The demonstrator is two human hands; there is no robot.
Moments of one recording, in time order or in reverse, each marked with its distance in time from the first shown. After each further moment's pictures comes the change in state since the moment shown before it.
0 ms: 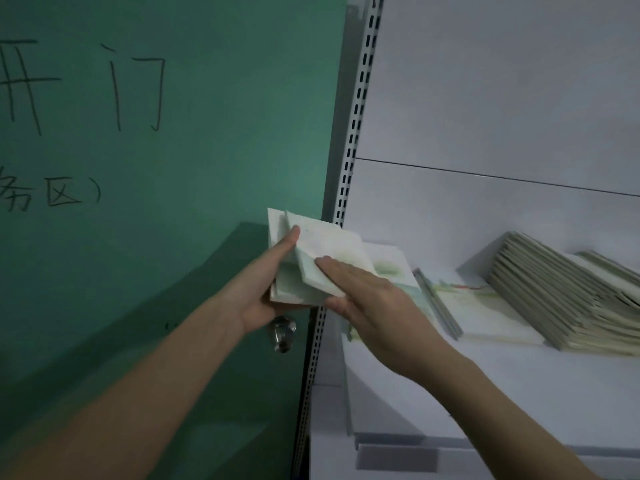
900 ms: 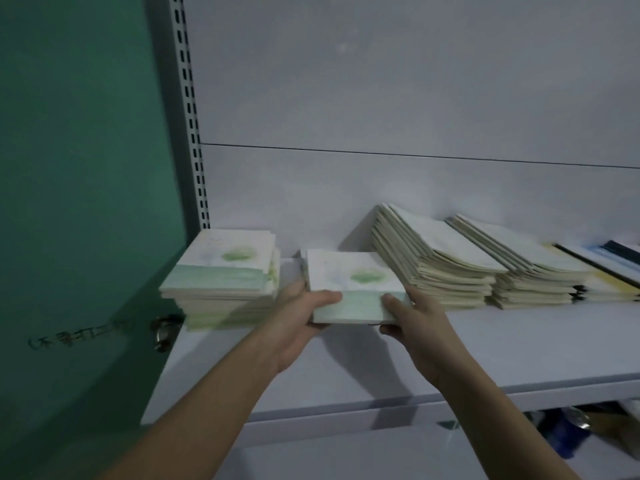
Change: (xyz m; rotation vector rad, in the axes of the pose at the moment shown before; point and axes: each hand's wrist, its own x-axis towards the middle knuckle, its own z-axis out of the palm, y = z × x) left_hand 0.029 -0.125 0.251 0.015 -0.106 0.000; right_hand -0.163 0.180 -0.108 1.012 0.438 0.909
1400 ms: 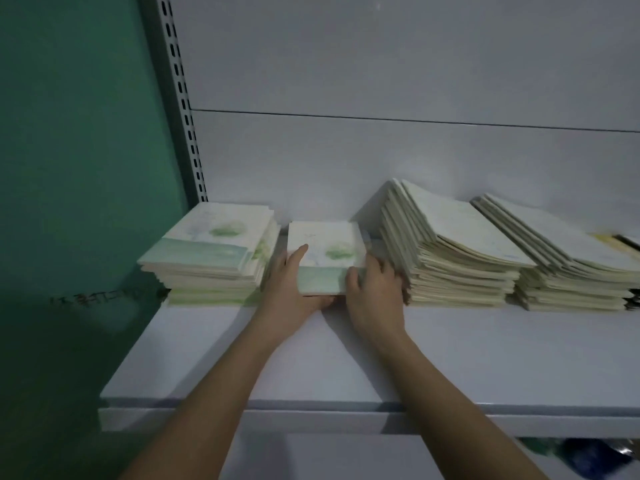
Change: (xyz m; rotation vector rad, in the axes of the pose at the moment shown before) left_hand 0.053 -0.041 -0.005 0.839 0.306 0.413; right_hand 0.075 0.050 0.025 -0.900 0.129 -0.385
